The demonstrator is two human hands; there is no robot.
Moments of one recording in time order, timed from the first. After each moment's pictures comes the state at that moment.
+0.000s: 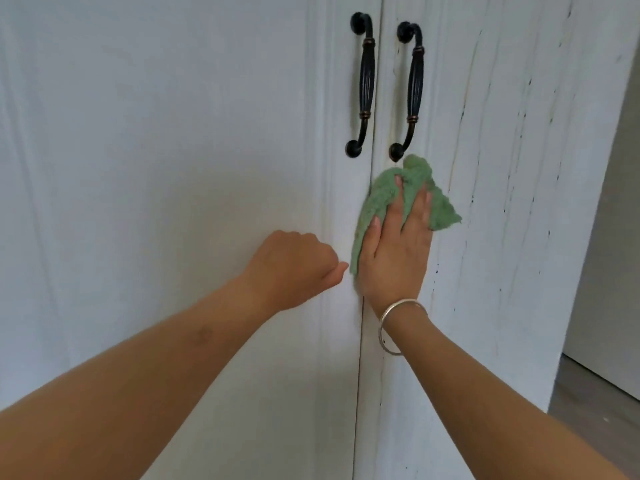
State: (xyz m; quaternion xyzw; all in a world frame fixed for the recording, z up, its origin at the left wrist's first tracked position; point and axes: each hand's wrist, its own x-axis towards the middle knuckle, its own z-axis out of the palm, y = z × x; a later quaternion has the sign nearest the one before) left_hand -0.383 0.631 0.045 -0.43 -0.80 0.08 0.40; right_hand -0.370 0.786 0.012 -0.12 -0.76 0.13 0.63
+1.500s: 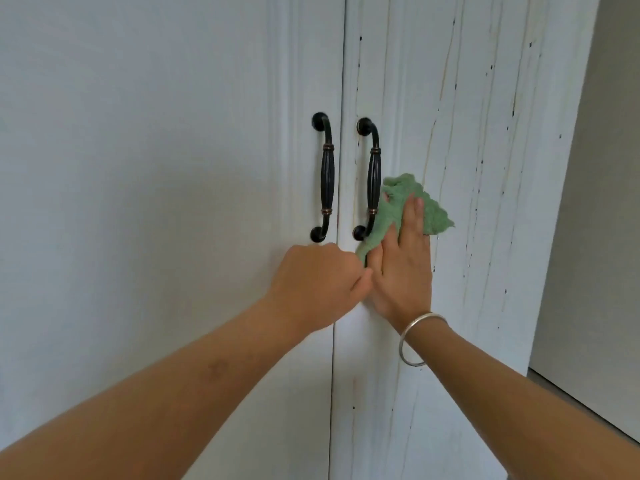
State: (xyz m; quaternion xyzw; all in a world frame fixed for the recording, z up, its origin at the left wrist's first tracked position) left_hand -0.348 0.684 0.128 -0.46 -0.79 -0.03 0.41; right_hand -0.347 0.837 0.092 -0.08 -0.80 0.07 0.59
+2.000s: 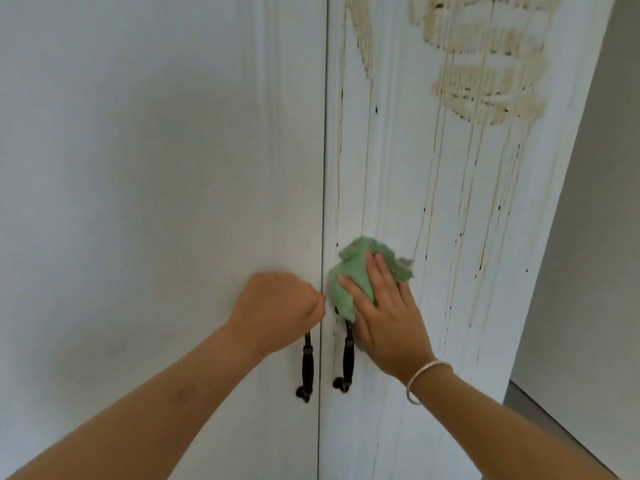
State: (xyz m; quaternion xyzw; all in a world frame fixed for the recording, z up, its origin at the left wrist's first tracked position) left_hand -0.375 0.674 0.335 -0.44 -0.83 0.03 0.33; right_hand -0.327 0.874 0.255 0.04 -0.87 -0.13 0.48
